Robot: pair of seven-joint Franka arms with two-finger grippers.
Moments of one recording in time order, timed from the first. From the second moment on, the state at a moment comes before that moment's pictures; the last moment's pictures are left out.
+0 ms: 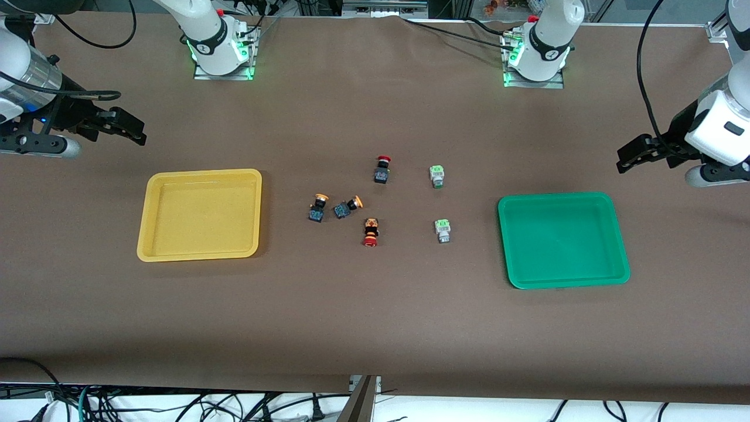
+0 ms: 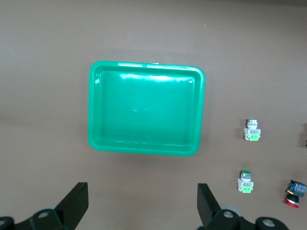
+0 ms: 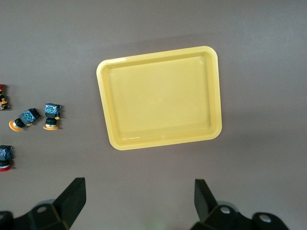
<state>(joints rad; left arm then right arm) -0.01 0.07 -0.06 -1.56 0.01 1.60 -0.20 0.20 -0.02 -0.10 -1.67 0.02 1.59 0.18</state>
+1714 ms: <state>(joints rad) -0.02 0.15 -0.23 -1.53 0.01 1.51 -0.34 0.59 0.69 -0.07 -1.70 0.31 2.32 0.71</state>
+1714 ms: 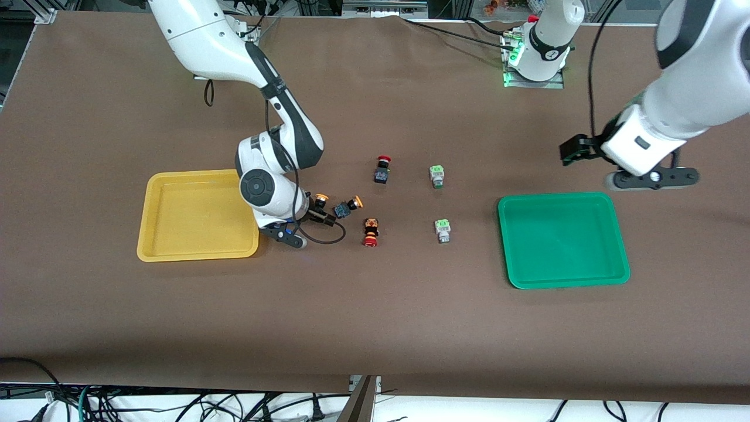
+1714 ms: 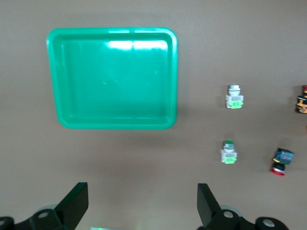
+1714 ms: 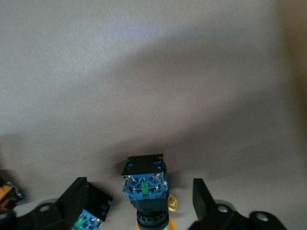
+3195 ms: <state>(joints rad) -0.28 0.42 -0.35 -1.94 -0.03 2.17 -0.64 0.53 0.61 -0.48 -1.85 0.35 2.18 -0.07</state>
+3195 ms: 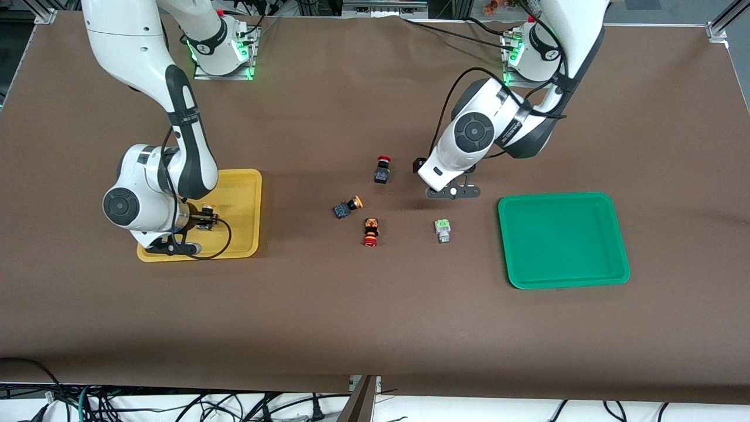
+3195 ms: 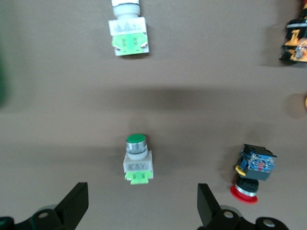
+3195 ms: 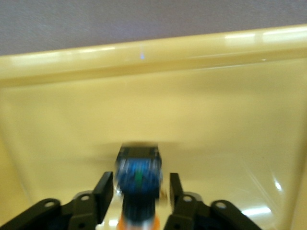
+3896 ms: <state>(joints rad) -0.30 0.47 -0.35 -2.06 0.04 2.35 -0.67 0.69 0.60 -0.30 -1.66 0.53 2.07 0.76</state>
